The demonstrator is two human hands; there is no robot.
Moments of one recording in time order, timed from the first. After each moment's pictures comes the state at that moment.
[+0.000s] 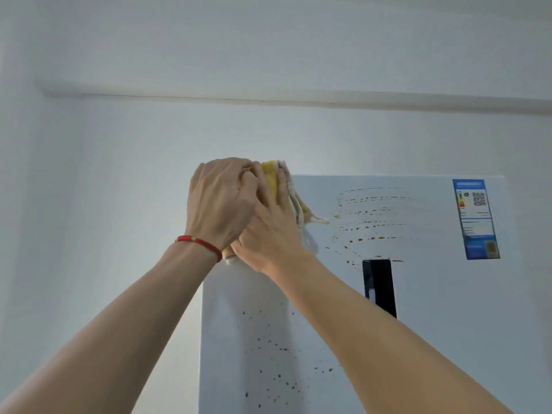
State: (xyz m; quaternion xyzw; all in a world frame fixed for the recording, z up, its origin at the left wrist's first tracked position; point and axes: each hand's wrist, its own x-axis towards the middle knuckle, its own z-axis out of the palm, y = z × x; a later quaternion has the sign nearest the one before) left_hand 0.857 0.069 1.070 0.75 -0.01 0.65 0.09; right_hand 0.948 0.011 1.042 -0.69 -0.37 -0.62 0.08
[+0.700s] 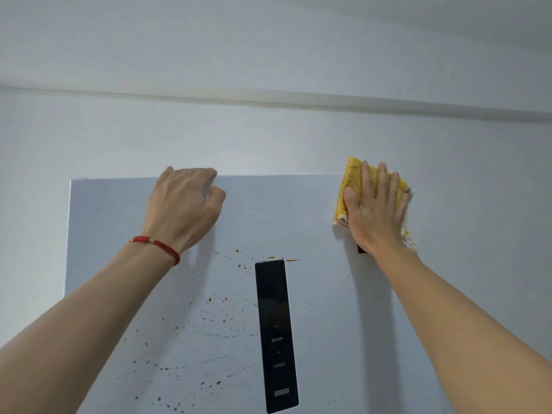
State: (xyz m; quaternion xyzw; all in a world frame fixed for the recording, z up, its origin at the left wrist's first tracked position) left_hand 0.930 -0.018 1.075 0.80 0.00 0.60 0.01; right_hand 1.142 -0.278 1.032 -0.77 -0.13 -0.52 0.34
